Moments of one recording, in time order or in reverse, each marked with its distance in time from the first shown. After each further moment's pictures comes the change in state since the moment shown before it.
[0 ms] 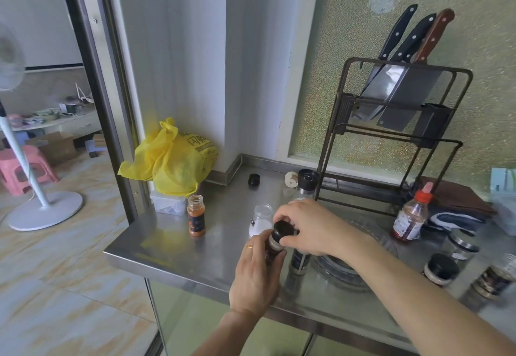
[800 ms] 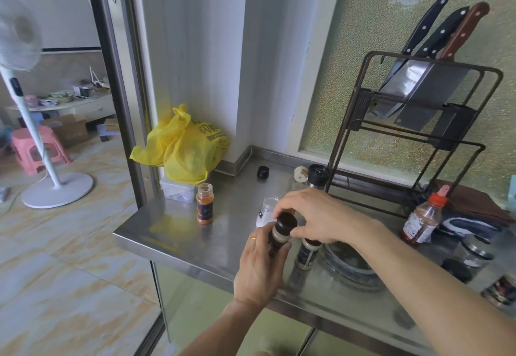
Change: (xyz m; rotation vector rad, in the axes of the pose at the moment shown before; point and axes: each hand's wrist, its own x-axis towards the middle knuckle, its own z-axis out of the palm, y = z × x) left_hand -0.001 -0.004 -0.002 -0.043 0.026 -0.074; right_hand 0.014 -0.005 -0.013 -0.091 -0.077 -0.172
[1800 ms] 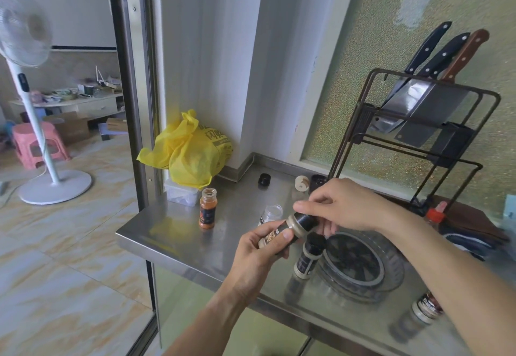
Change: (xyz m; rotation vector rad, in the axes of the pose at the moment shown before) left_hand 0.027 0.045 -0.044 -1.076 -0.257 -0.346; right_hand -0.023 0.007 -0.052 0.378 -0.019 0.165
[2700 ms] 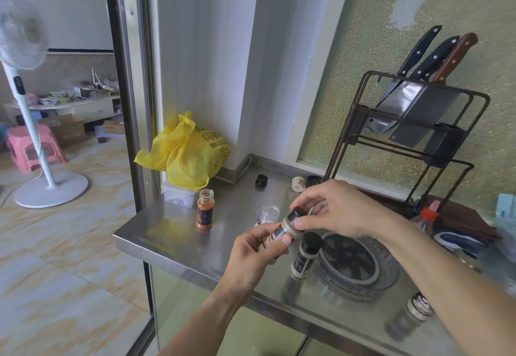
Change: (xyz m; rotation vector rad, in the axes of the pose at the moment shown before) left_hand -0.001 -0.001 -0.003 0.212 0.054 0.015; right_hand -0.006 0.000 0.007 0.037 0.090 0.008
